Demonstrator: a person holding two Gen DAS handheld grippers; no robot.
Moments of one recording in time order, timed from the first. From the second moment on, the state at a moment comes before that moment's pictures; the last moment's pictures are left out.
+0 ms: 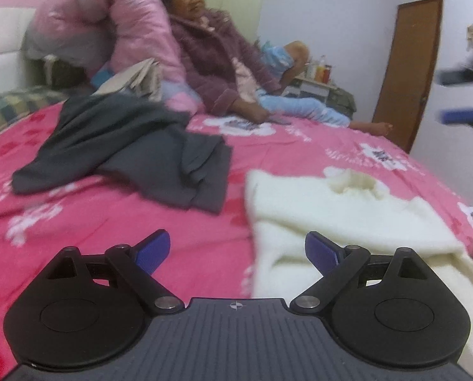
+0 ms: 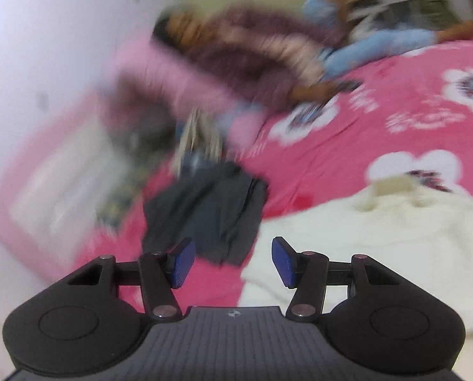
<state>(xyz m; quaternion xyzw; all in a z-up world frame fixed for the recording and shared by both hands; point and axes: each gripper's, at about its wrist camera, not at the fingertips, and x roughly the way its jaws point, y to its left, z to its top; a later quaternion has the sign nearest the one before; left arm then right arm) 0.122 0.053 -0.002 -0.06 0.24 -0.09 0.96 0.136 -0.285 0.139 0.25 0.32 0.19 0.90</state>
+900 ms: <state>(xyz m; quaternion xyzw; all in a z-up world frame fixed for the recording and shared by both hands) 0.232 -0.041 -0.062 0.07 0.28 -0.09 0.95 0.088 -0.370 -0.043 0.05 0.40 -0.09 0.91</state>
